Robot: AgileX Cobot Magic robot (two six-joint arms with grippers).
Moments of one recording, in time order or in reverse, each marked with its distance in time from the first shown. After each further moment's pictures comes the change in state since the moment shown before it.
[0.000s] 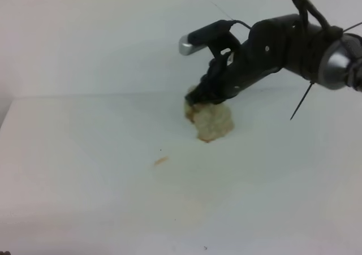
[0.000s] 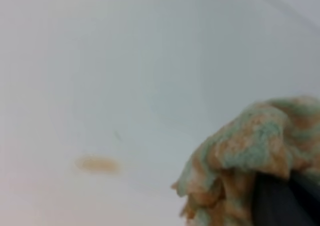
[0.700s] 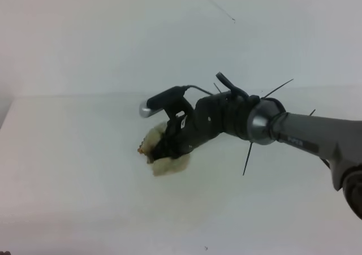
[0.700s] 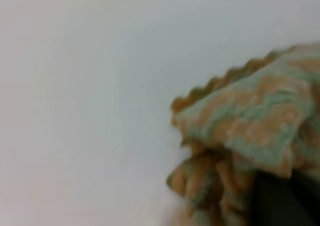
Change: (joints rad) left arm 0.000 -0.002 0.009 0.000 0.000 0.000; right arm 0.110 0.192 0.051 0.128 -0.221 -0.002
